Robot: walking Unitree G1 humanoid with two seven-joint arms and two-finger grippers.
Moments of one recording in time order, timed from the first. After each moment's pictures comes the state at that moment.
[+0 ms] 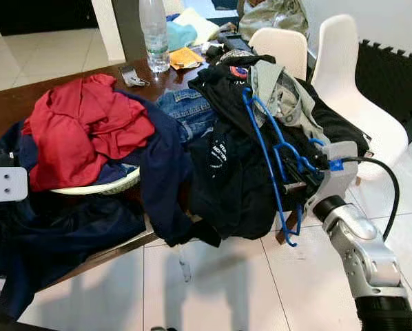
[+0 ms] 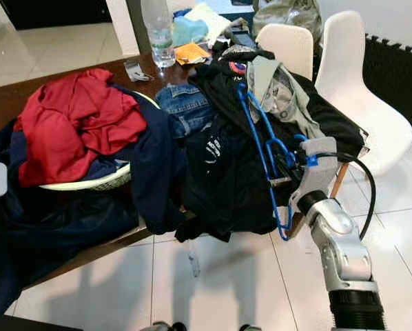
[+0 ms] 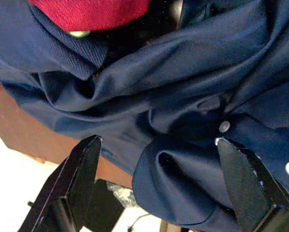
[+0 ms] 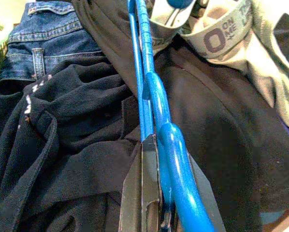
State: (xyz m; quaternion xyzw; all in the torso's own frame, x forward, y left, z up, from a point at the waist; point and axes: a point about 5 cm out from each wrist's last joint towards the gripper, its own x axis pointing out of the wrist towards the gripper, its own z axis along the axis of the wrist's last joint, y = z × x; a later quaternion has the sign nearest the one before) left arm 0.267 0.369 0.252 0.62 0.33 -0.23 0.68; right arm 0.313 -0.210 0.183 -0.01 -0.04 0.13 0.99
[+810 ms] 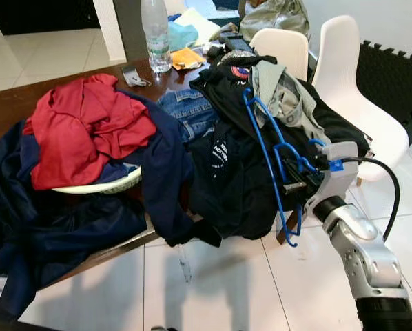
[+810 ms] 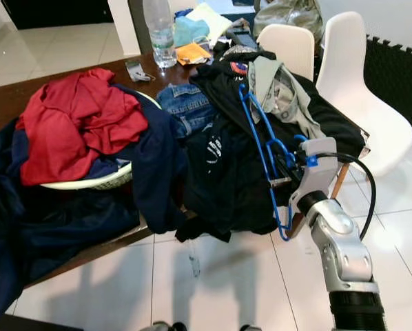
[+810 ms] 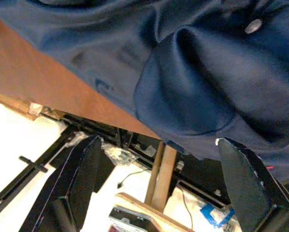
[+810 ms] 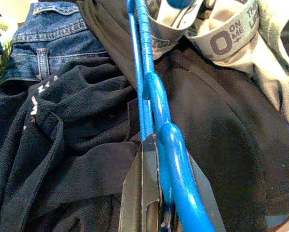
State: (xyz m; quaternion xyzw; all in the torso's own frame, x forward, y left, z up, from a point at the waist) left arm 0.254 0.414 0.267 0.62 0.39 -0.17 0.66; right arm 0.312 -0.209 0.184 -0.01 -0.03 0.13 0.99
